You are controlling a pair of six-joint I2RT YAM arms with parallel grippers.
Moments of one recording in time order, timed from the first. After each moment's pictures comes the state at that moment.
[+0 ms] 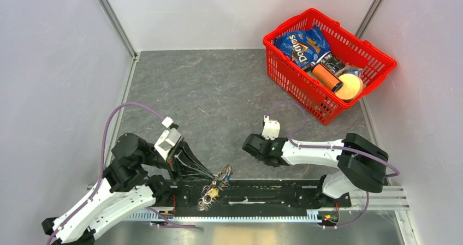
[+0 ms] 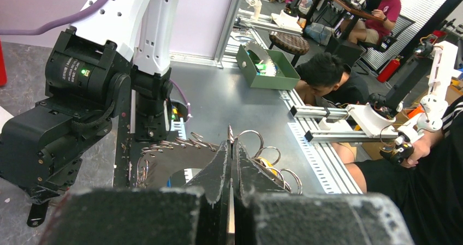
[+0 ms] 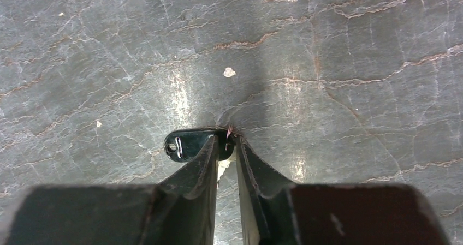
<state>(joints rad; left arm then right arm) -0.85 0.44 0.73 -0.07 0.94 -0.49 1.10 1.48 0.73 -0.46 0.58 1.13</state>
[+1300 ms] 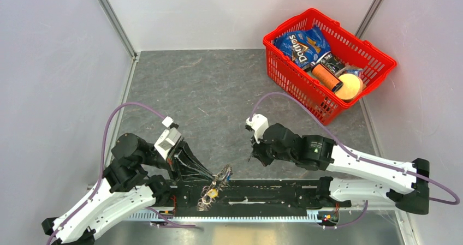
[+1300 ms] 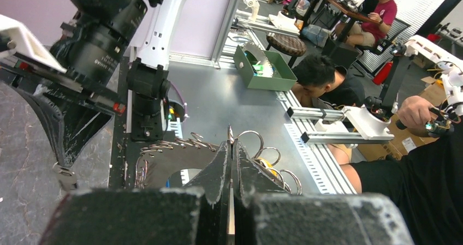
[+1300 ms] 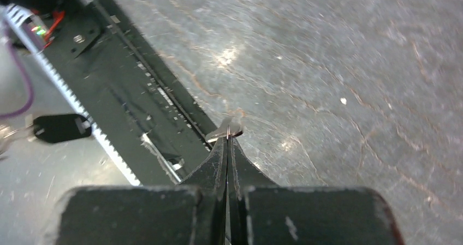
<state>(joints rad) -0.85 0.44 0.73 -0.07 0.94 -0.50 1.18 1.02 0.92 -0.62 0.17 0.36</state>
